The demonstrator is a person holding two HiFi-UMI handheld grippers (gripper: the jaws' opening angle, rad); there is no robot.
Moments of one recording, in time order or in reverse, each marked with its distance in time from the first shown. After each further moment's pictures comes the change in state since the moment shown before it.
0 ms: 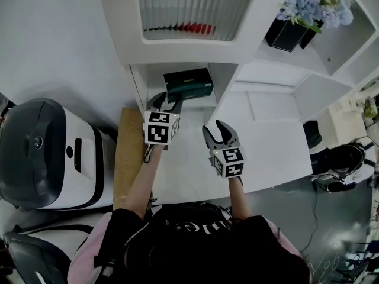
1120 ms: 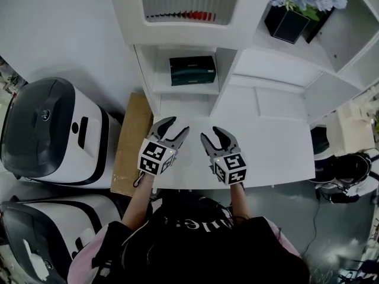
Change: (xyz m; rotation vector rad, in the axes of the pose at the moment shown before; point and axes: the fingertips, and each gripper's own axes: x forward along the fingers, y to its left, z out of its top) left arm -0.107 -0.099 -0.068 0.076 -0.031 -0.181; right arm -0.058 0.040 -0.027 0.022 0.013 0.200
